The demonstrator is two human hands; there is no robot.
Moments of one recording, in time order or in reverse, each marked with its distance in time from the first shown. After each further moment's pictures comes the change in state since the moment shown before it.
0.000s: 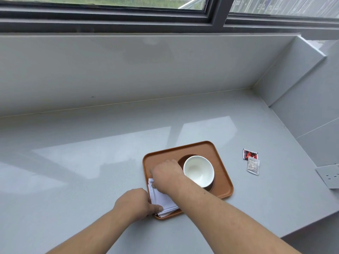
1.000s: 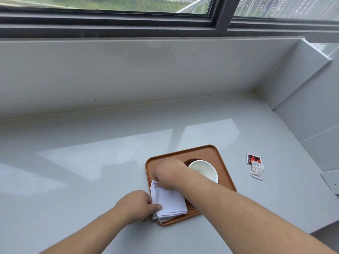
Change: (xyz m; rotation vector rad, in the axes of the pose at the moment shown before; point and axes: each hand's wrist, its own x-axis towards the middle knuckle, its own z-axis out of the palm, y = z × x) left_hand 0.004 -0.012 -0.014 -0.099 -0.053 0.068; right_hand 0.005 0.016 -0.043 -0.010 -0.166 -0.191
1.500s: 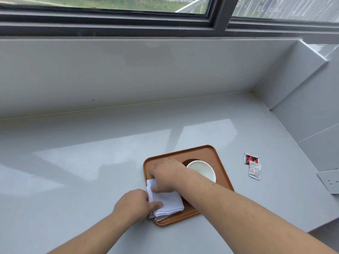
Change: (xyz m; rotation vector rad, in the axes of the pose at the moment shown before) left_hand 0.003 0.006 0.008 0.019 0.151 -0.068; right_hand -0.006 0.002 0.003 0.112 0.066 0.011
